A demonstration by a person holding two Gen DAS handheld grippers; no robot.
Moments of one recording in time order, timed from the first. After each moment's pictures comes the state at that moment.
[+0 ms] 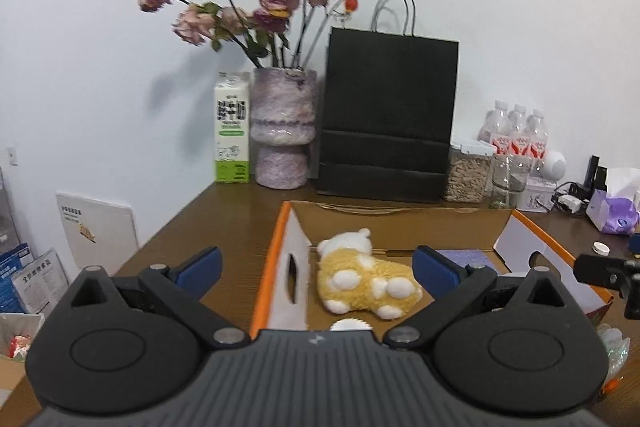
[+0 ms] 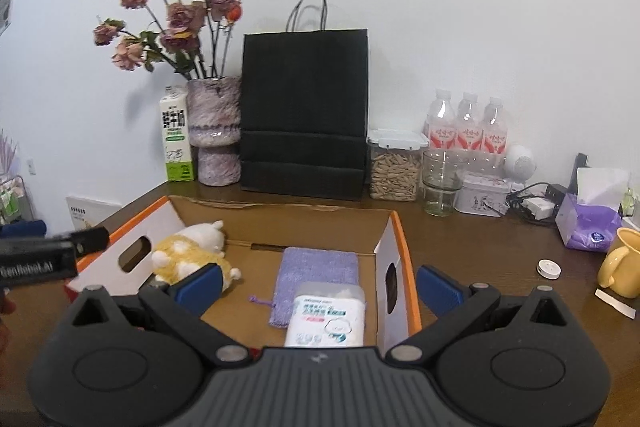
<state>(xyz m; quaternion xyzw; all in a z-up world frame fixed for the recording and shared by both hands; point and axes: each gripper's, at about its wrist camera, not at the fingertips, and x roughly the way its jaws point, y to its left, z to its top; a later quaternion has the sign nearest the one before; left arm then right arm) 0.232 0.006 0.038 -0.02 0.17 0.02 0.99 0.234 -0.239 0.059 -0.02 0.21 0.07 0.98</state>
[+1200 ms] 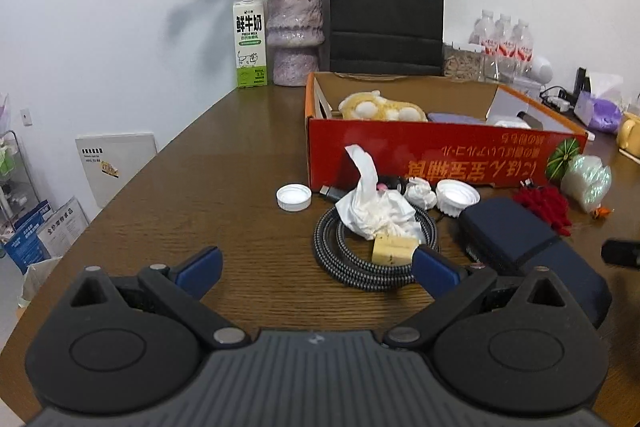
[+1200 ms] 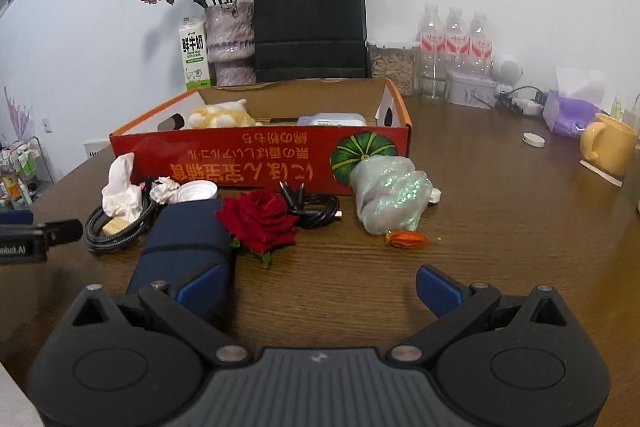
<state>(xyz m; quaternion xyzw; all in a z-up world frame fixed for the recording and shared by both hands) 0.121 0.024 -0.025 0.01 0.27 0.02 0.96 0.118 -0.258 -0.019 0.01 0.29 0.08 0.95</state>
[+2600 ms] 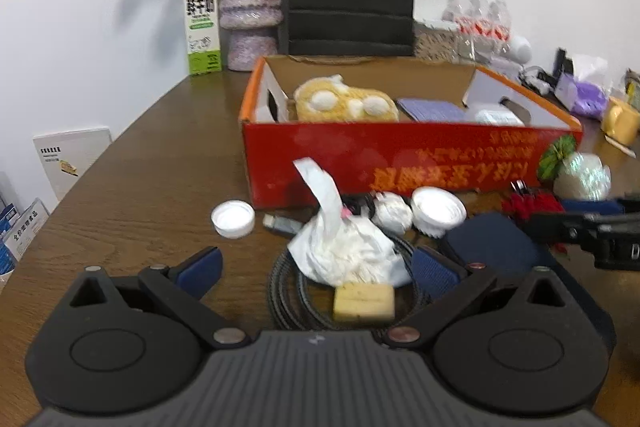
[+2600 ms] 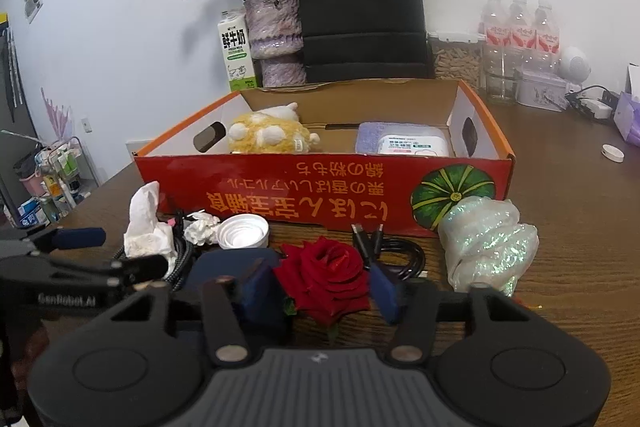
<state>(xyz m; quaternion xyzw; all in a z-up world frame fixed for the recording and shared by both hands) 0.180 0.010 -0.027 0.01 0.30 -0.04 0.95 0.185 -0.228 -0.016 0.02 0.31 0.16 0.94</state>
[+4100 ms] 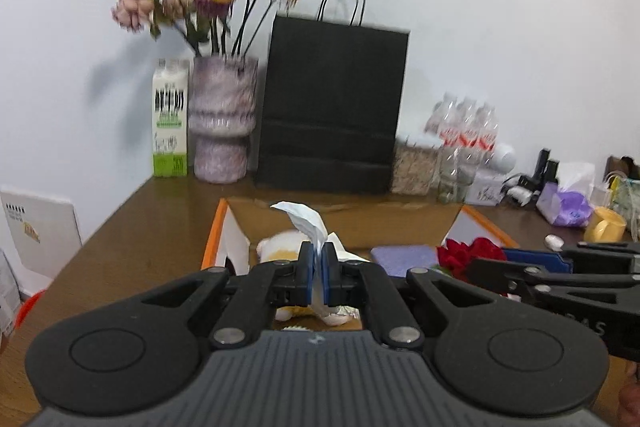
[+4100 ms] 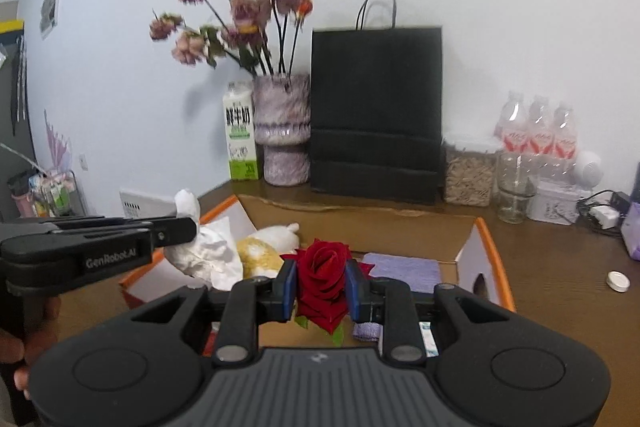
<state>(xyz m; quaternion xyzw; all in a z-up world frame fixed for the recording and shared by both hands) 0.268 -0.005 0.038 -0.04 0.20 -0.08 0.98 0.261 -0.198 0.053 -0.01 0.21 0.16 0.96</state>
